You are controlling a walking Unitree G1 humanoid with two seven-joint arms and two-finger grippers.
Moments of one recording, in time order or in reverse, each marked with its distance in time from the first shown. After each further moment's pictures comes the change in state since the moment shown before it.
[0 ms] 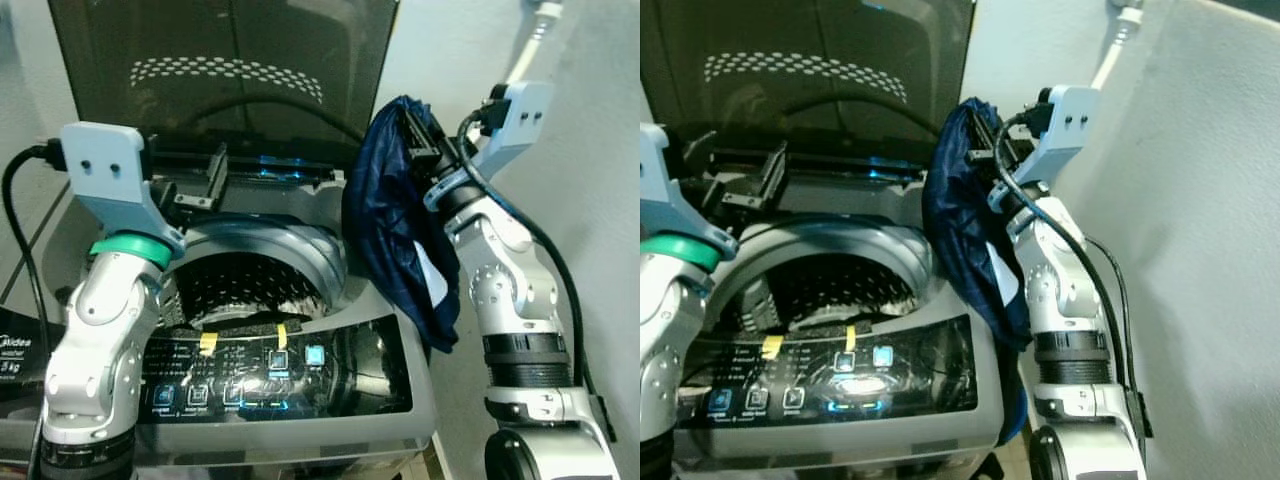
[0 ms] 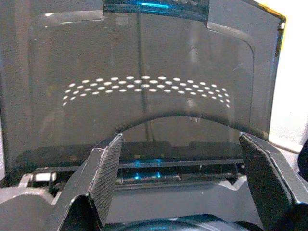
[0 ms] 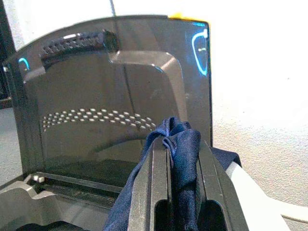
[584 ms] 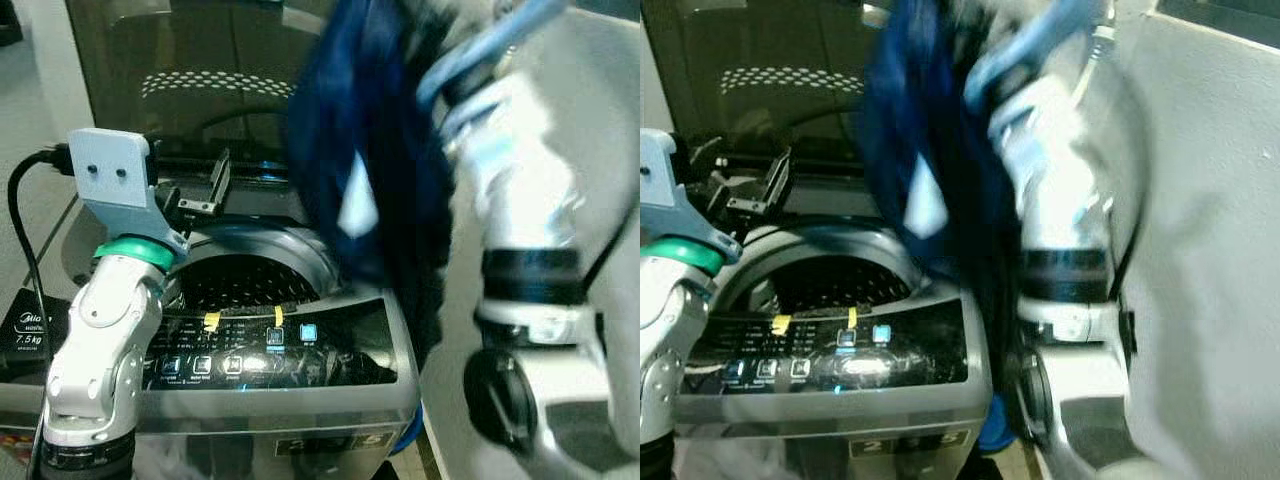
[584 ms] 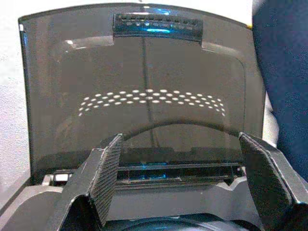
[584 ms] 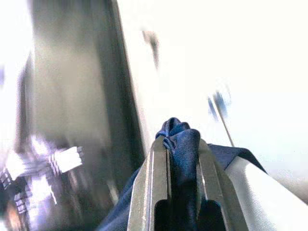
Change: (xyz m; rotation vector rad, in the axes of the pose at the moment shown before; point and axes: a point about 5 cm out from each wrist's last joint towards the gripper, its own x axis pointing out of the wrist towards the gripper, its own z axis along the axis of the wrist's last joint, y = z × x) left arm 0.001 0.002 0.001 0.017 -0.004 0.006; right arm 0.056 0.060 0.146 0.448 -0.443 0.297
